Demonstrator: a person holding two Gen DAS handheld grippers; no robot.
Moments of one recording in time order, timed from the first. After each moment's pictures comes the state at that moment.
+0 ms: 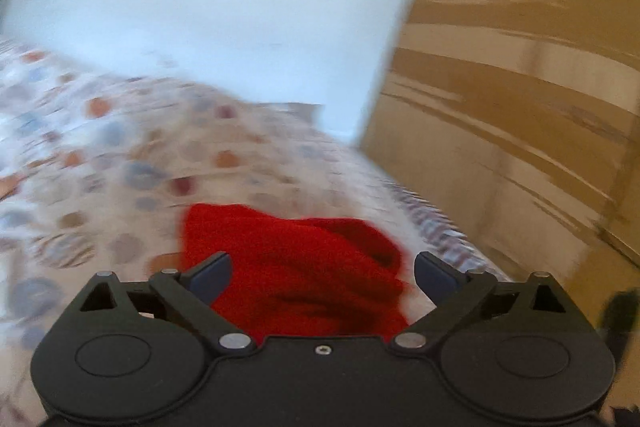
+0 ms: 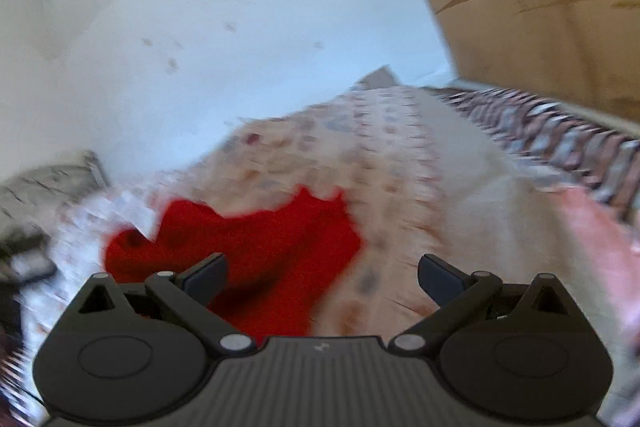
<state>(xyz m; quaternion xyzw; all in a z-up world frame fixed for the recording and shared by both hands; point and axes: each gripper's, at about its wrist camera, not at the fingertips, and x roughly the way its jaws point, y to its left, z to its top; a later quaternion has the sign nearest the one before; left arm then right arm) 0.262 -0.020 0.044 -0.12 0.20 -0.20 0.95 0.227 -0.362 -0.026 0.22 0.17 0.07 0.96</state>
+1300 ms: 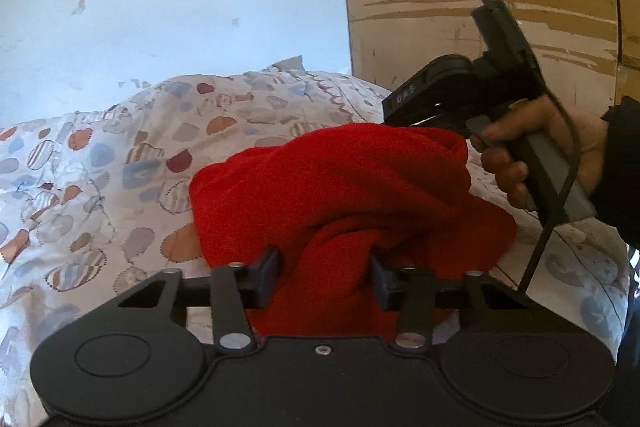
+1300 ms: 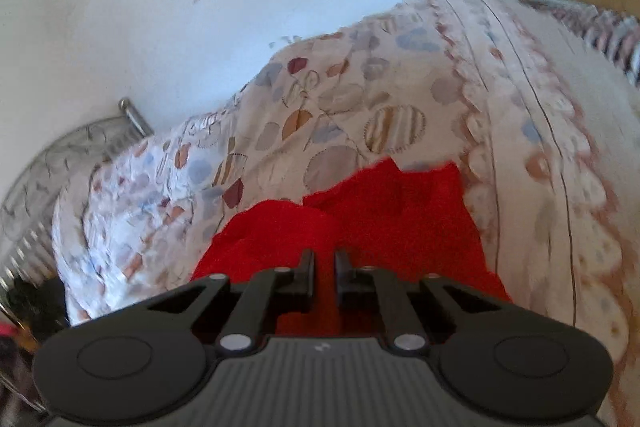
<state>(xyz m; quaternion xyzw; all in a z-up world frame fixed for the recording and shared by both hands) 0.255 -0.064 -0.030 0.10 0.21 -0.22 0.95 0.394 -0.327 -0.024 0.22 0.28 0.16 0.92</state>
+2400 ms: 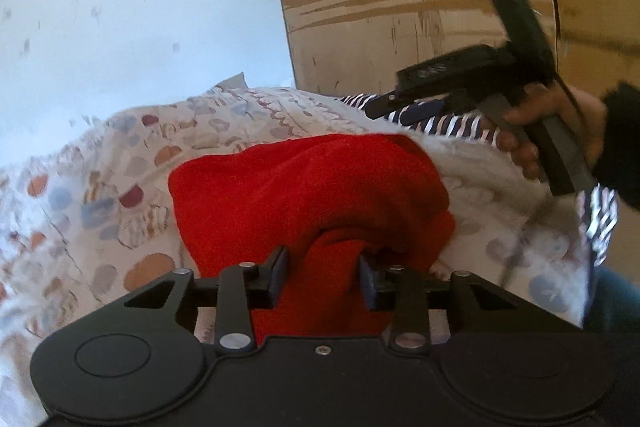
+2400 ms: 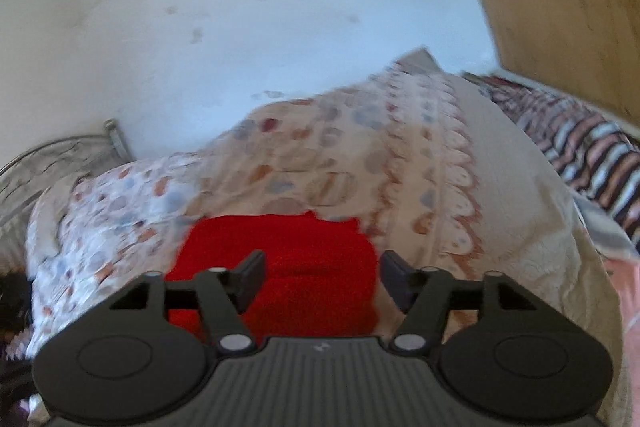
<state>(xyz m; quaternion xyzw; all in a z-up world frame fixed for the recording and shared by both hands) 0.233 -0.075 -0.019 0.14 0.19 -0.30 0.92 0.297 -0.383 -0.005 0.17 0.20 0.12 0.96</state>
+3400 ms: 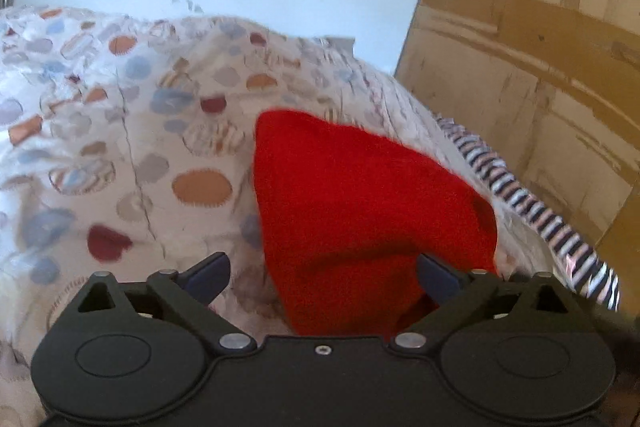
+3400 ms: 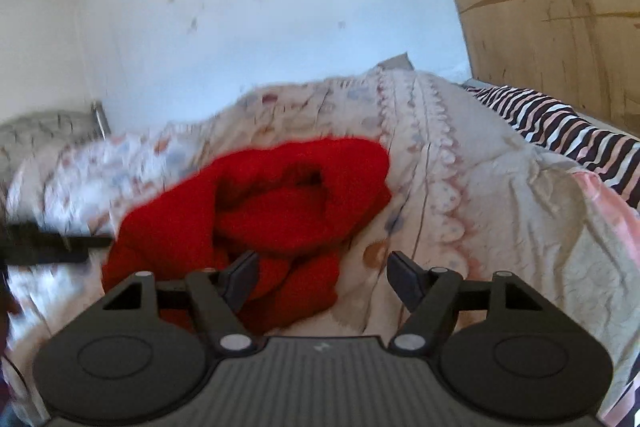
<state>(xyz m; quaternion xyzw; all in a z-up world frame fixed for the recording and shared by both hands) 0.258 -0.040 -0.014 -0.06 0.30 -0.18 0.94 0.186 -0.323 -0.053 0.15 0.18 0.06 0.97</state>
